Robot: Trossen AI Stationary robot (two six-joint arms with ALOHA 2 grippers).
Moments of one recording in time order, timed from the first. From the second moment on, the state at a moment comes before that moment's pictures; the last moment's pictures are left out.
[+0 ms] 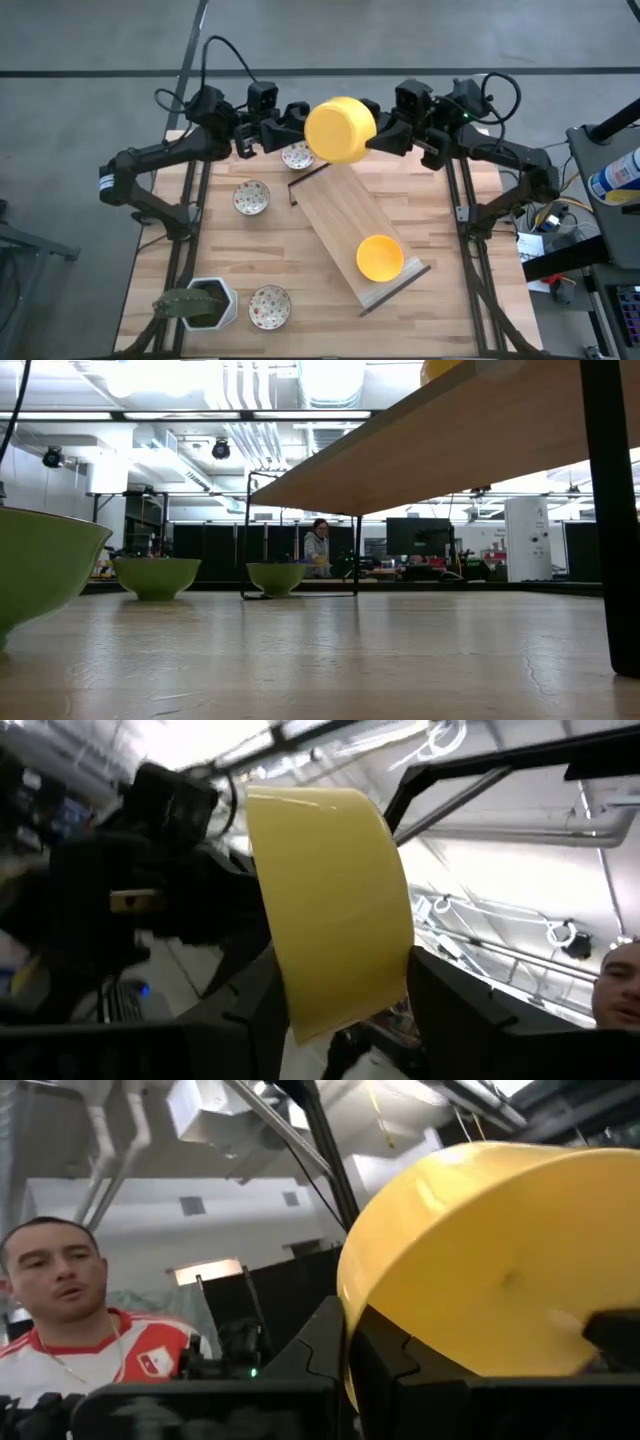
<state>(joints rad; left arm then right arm) 0.31 1.40 1.46 0.57 0.65 -0.92 -0.23 1.47 1.59 0.55 -0.80 0.87</state>
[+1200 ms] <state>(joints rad) 0.33 1.41 1.44 0.73 1.10 -1.13 -0.22 1.79 2.28 0.04 -1.26 0.93</state>
